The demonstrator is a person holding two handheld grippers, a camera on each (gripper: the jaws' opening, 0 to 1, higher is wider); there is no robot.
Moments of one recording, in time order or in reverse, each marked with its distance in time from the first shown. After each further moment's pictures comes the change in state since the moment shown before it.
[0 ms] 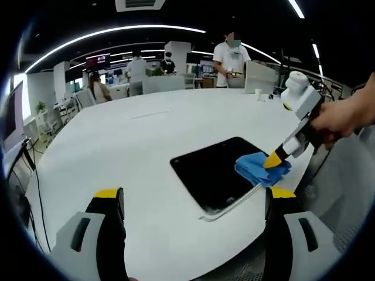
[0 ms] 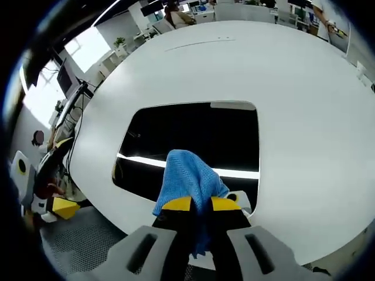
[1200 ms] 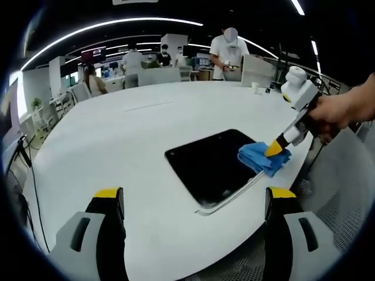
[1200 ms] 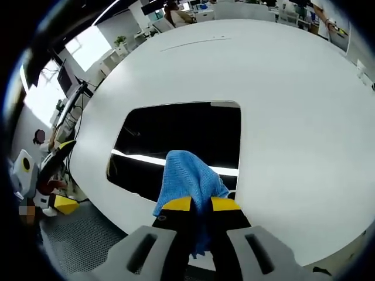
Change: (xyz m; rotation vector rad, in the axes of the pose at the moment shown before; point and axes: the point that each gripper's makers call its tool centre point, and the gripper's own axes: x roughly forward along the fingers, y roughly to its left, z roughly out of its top) left arm 0.002 -0.002 -0.008 -0.009 0.046 -0.013; right arm -0.008 -0.025 0.000 0.000 0.015 0.010
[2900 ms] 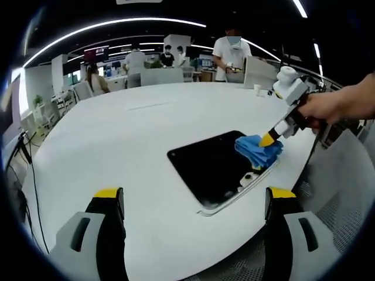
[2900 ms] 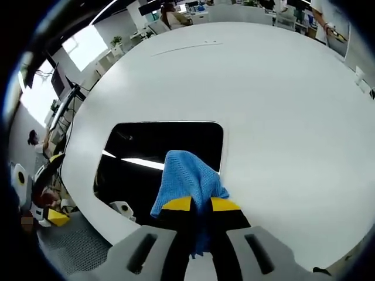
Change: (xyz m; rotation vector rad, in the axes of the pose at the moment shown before) left arm 0.000 0.002 -0.001 -0.030 0.002 0.000; right arm 0.009 -0.024 0.036 -0.020 -0.018 -0.052
